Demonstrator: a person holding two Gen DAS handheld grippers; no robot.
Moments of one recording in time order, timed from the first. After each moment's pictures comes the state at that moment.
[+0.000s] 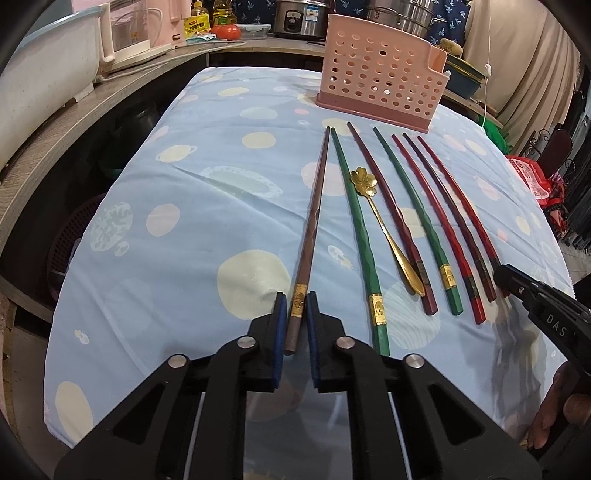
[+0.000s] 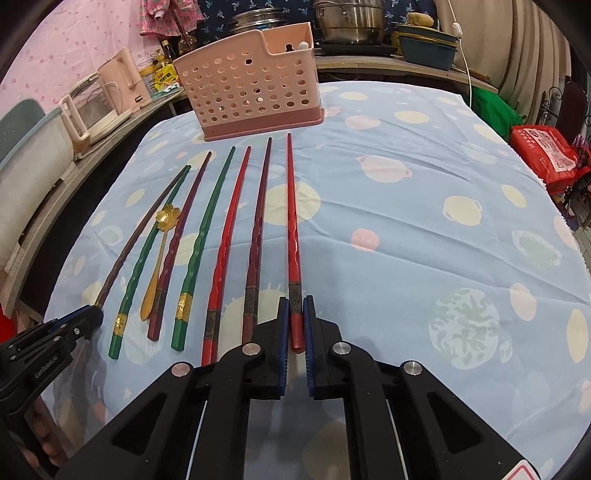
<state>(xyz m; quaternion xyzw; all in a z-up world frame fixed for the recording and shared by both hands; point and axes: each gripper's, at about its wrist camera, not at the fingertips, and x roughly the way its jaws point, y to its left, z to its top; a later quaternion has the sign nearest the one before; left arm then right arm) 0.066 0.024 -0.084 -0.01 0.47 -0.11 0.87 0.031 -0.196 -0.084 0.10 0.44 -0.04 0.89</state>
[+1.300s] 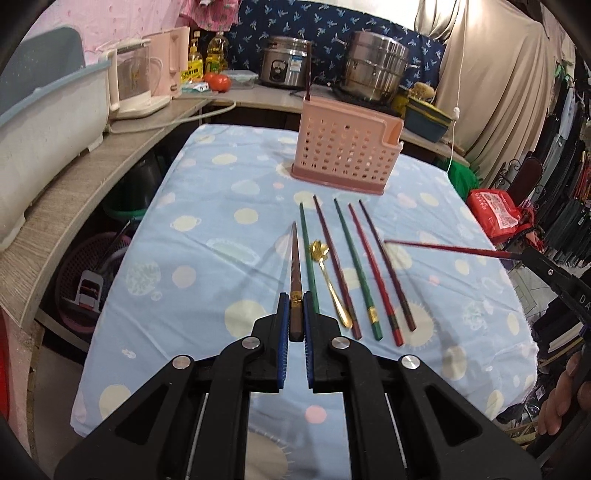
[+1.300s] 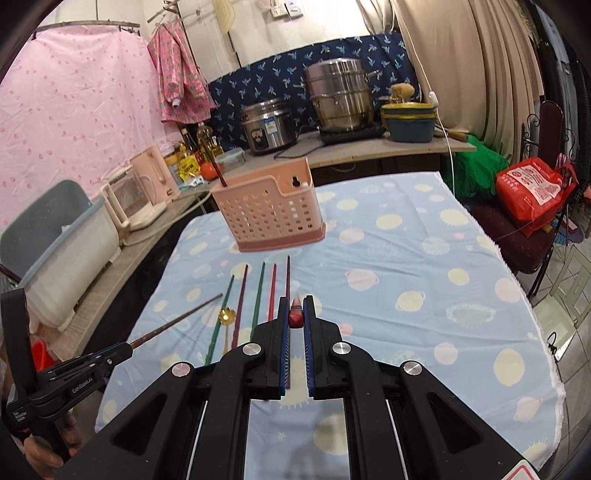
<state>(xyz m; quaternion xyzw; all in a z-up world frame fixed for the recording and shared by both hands) 0.030 0.030 0.016 -0.03 0.40 -0.14 0.90 -0.032 -0.223 0.043 0.14 0.30 -0.03 0.94</state>
